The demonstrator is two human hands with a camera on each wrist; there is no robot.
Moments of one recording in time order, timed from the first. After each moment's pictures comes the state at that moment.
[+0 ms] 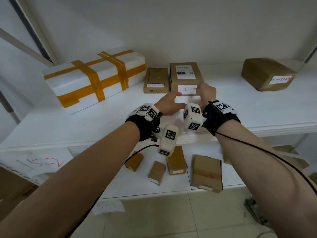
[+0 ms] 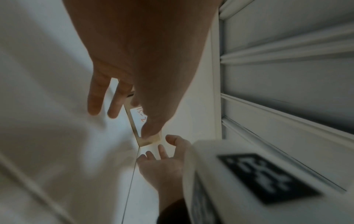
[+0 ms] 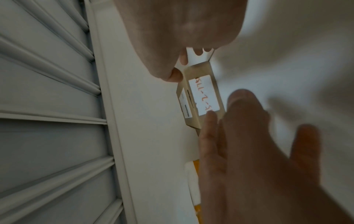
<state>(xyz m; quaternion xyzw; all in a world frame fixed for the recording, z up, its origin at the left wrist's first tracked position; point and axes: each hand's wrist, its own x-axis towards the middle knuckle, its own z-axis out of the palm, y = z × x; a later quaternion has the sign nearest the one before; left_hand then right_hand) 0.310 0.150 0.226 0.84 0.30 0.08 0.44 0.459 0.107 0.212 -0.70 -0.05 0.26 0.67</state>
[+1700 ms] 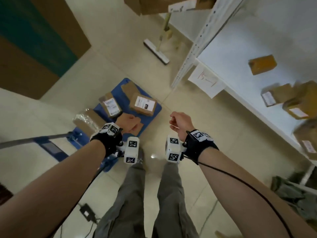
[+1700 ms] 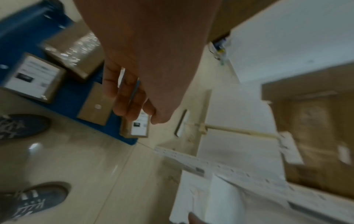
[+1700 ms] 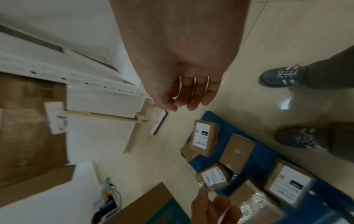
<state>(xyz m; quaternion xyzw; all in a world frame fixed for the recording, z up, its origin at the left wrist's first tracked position) -0.423 -0.081 -0.225 0.35 0.73 0.06 0.58 -0.218 -0.057 -0.207 -0.75 -0.16 0.60 0.22</state>
